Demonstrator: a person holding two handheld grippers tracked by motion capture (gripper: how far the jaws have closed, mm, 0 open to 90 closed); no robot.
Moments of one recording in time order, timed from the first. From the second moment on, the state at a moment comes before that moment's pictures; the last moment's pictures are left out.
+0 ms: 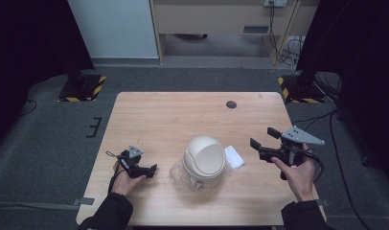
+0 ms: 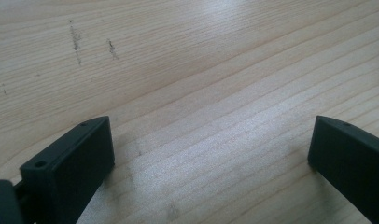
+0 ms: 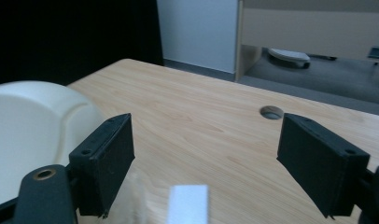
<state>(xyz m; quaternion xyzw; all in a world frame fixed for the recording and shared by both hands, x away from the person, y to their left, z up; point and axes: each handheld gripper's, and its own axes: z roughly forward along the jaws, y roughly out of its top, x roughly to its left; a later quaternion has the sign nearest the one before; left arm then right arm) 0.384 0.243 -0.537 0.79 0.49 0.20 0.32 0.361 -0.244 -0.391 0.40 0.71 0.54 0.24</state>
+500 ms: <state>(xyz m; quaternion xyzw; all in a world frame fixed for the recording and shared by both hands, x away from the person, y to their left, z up) 0.384 0.243 -0.537 0.79 0.49 0.20 0.32 0.349 -0.190 -0.392 0.35 0.74 0.55 0.18</state>
